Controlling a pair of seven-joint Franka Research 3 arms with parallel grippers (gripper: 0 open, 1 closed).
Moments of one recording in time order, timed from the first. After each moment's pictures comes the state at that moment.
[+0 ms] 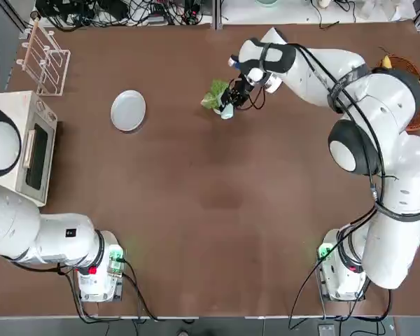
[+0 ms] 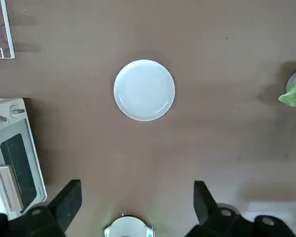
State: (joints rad) left arm 0.04 0.04 -0.16 -1.46 -0.02 1.39 -0.14; right arm 0.86 0.56 -0.26 -1.81 1.05 2.28 -0.48
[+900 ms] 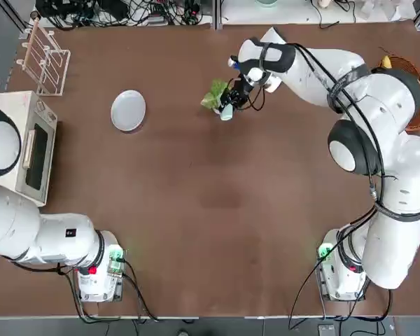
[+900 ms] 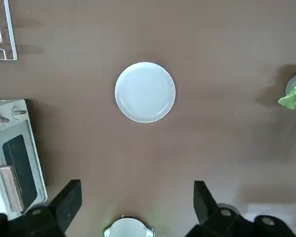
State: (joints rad) left arm 0.04 0.04 -0.15 -1.44 -0.02 1.39 -0.14; right arm 0.86 0.56 -0.26 -1.80 1.05 2.25 -0.40
